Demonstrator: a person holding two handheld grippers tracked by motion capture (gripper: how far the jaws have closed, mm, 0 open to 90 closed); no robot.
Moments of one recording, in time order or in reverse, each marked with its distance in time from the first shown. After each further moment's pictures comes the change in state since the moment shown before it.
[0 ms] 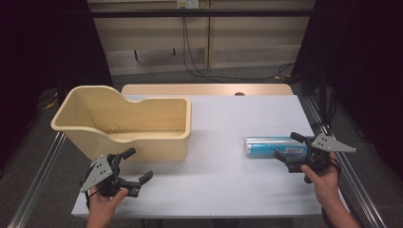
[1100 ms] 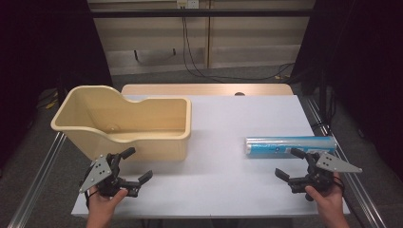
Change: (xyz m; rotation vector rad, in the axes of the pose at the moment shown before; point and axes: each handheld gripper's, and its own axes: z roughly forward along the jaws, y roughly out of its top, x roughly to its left) left arm 0.000 0.001 -0.001 -0.011 0.000 0.000; right arm 0.032 -0.022 -0.028 -0.027 0.062 0.016
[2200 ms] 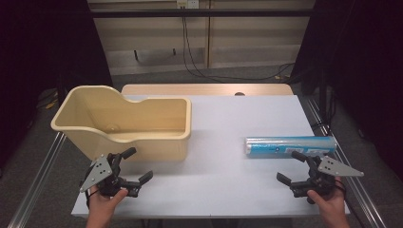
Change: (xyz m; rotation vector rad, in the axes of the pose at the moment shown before) left arm 0.001 -0.001 0.001 -0.007 -0.012 -0.010; right arm 0.000 -0.009 -0.007 -0.002 0.022 -0.010
